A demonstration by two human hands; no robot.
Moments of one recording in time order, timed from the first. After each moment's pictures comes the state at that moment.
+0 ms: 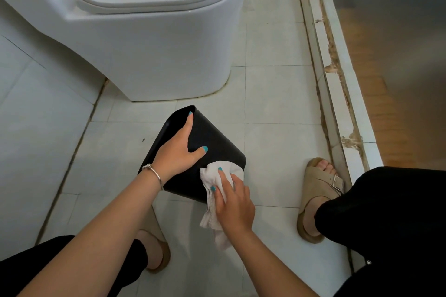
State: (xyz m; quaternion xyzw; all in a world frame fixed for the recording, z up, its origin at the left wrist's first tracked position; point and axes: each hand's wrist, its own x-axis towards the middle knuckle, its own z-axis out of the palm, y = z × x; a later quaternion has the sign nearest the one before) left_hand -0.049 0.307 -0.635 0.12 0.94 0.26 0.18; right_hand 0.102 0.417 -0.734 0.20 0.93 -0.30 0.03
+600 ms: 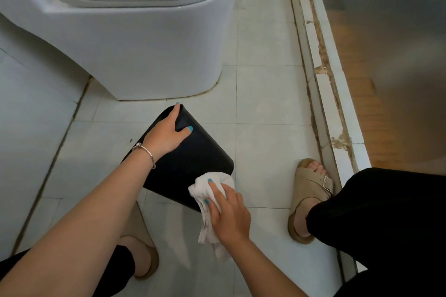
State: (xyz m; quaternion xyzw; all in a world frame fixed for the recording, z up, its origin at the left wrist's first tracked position) left_hand -0.108 0.312 -0.657 0.07 0.94 0.27 0.20; right_hand 0.118 0.429 -0.752 0.15 0.94 -0.31 0.07
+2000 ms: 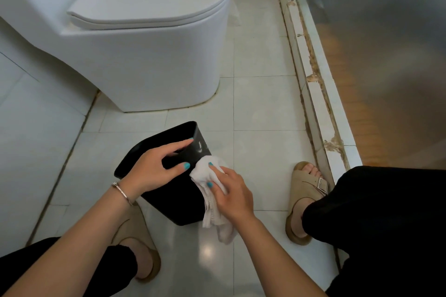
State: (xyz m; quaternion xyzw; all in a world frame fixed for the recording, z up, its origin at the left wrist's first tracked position) left_hand -0.029 0.278 -0.617 0.24 0.90 0.33 0.16; right_hand 0.091 0.464 -0.707 0.11 0.89 -0.44 0.00
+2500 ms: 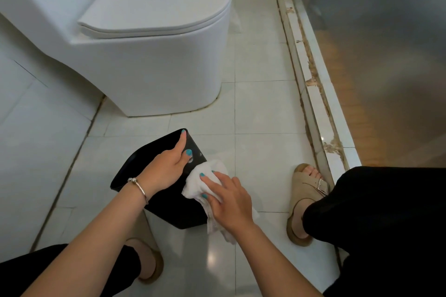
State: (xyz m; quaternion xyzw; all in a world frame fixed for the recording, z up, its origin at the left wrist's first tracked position) left_hand -0.022 0.306 -0.605 0.15 0.94 0.22 0.21; right_hand 0.105 0.452 -0.700 0.02 0.94 -0.32 -0.08
